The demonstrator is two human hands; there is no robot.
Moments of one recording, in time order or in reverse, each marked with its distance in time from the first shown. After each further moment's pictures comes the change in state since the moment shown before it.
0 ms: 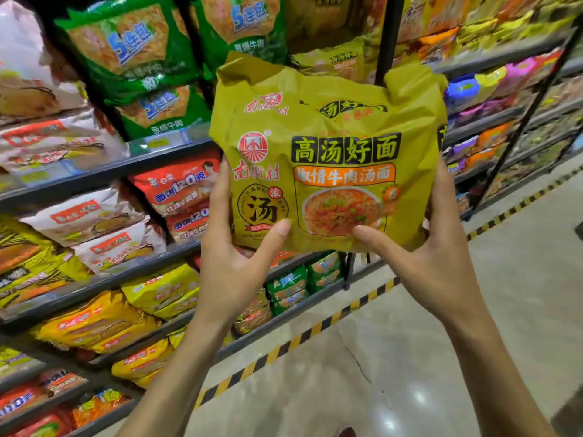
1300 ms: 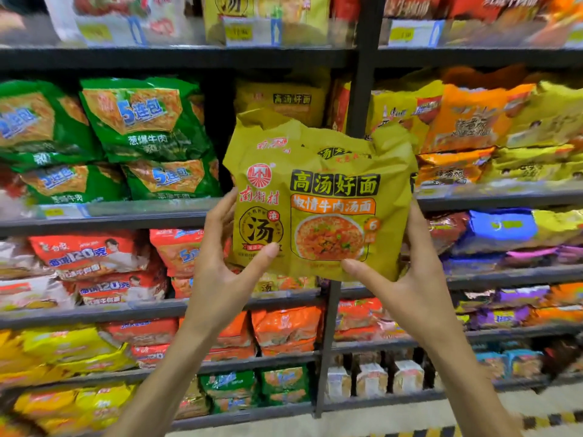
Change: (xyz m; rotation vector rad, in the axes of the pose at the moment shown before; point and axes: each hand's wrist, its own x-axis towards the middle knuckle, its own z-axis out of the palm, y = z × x) left_hand 0.241 -0.063 0.344 0.190 0.303 0.051; right_hand 0.363 0.269 -0.198 0.164 -0.347 -0.146
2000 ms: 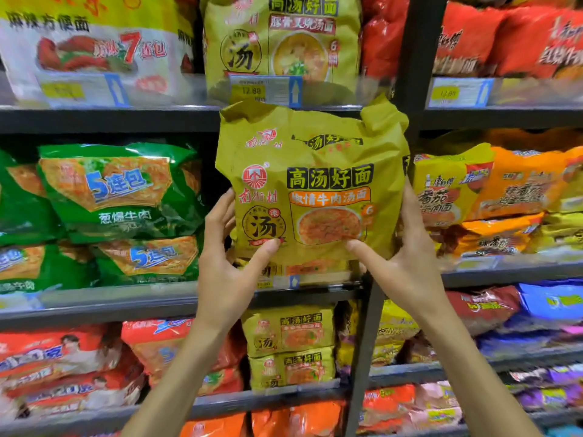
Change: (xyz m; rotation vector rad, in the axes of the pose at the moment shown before) left_hand 0.171 -0.101 0.008 -0.003 0.134 0.129; right_hand 0.191 0.054 0.055 -0.131 0.112 -0.235
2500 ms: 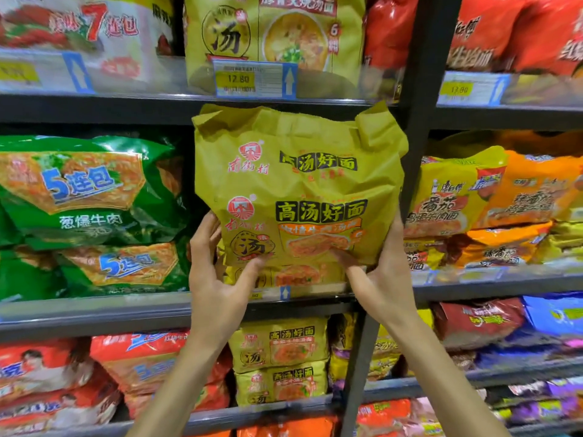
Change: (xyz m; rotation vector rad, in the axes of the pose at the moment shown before) left_hand -0.001 -0.047 0.019 -0.050 0.080 0.052; right_hand 0.008 0.061 0.035 -0.048 0.046 -0.038
